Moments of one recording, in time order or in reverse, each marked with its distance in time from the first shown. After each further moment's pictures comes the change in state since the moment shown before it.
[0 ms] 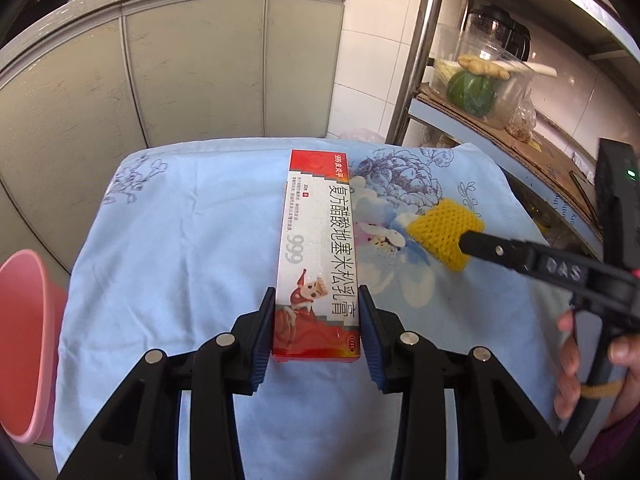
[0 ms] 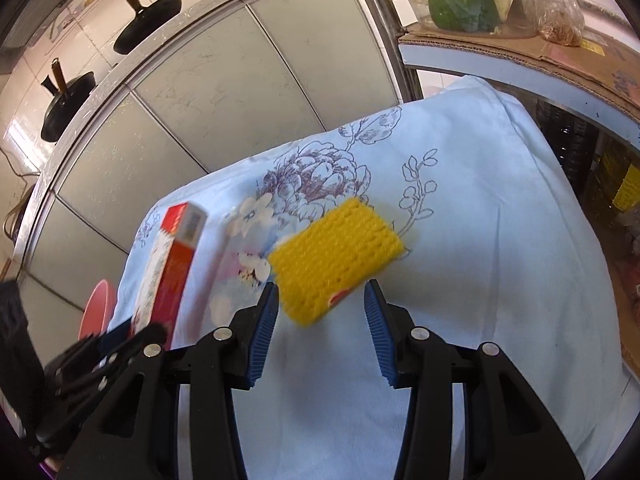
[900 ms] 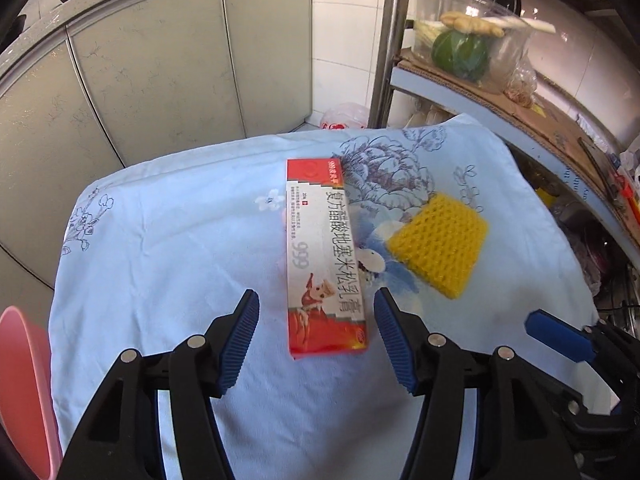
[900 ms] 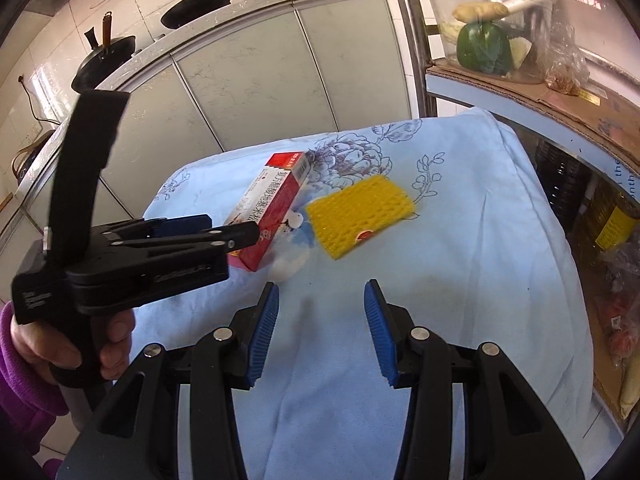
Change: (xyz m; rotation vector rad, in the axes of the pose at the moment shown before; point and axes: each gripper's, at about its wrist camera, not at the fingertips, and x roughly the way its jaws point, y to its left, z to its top) left arm 0.054 -0.040 0.039 0.120 0.112 0.031; right arm -0.049 0.025 -0.055 -0.195 -0.067 -0.029
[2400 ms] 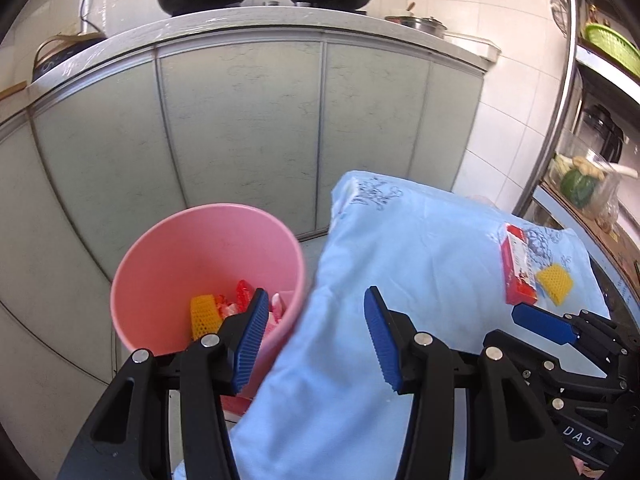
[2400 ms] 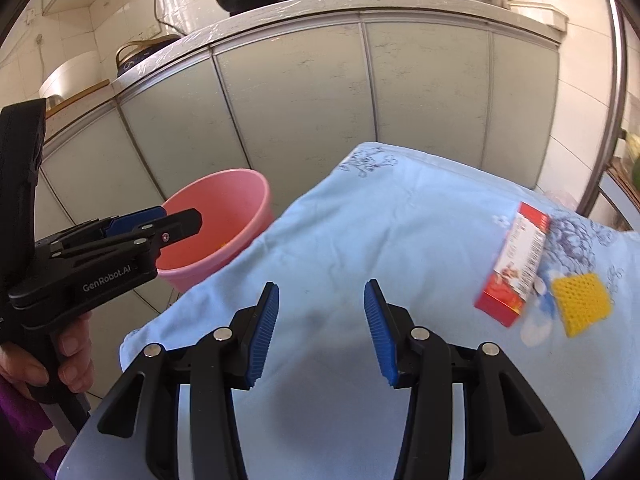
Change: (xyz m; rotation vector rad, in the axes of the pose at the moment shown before) left arm -0.166 0.167 -0.140 -0.393 -0.244 0.296; right arm 0.009 0.184 -0.007 -0.396 0.045 0.240
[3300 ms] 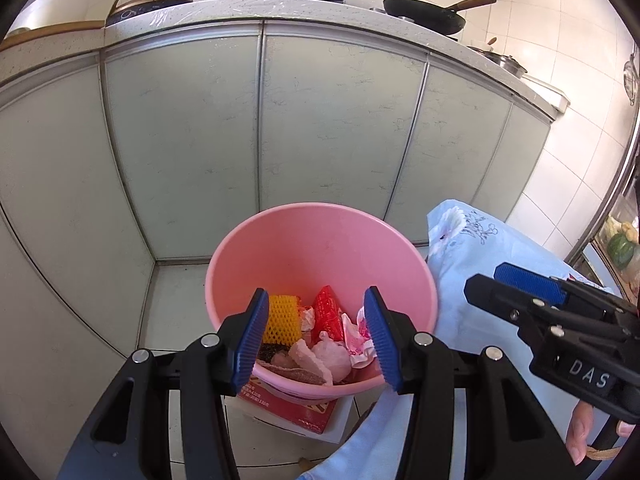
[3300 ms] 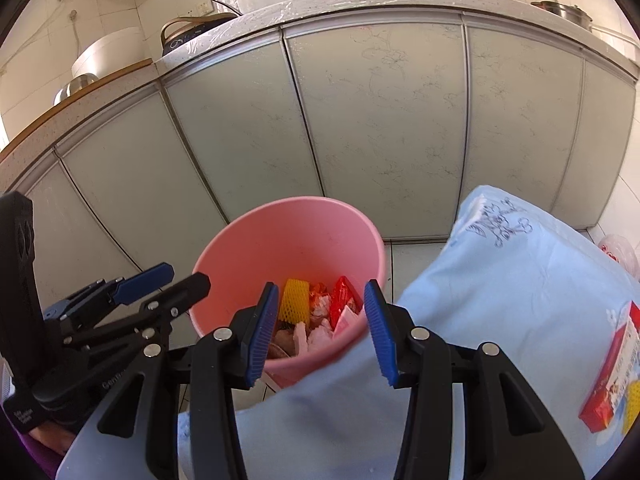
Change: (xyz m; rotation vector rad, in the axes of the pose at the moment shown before) left arm 0.002 0.116 -0.010 -0.209 -0.033 0.125; right arm 0.082 0.099 0.068 -0.117 0.046 0.159
